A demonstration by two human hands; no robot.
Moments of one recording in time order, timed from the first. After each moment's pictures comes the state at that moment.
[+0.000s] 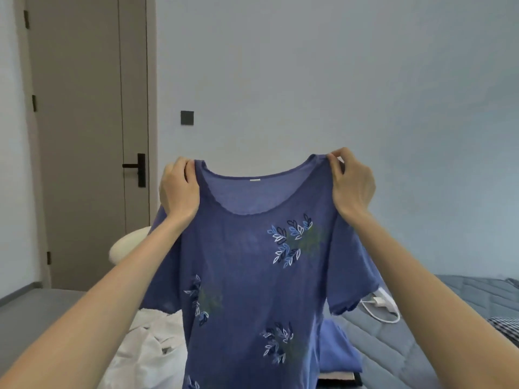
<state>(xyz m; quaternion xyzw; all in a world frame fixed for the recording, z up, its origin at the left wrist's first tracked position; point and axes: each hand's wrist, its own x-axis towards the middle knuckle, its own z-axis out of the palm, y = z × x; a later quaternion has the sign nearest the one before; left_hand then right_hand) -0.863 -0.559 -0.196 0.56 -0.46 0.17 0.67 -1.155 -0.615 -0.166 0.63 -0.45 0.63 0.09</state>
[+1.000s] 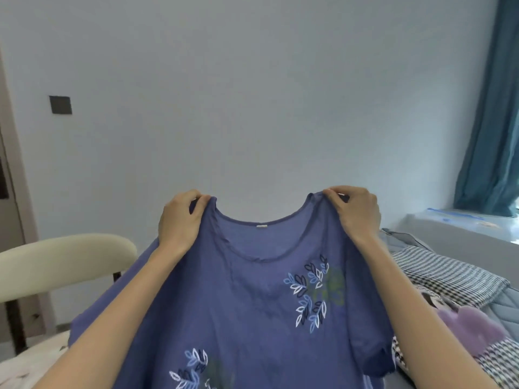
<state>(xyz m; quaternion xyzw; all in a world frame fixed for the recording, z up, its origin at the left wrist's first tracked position) -1.046 -0.596 -0.257 0.50 -0.67 0.04 0.56 -1.359 -0.561 -0.245 0.56 -0.58 0.60 0.06</state>
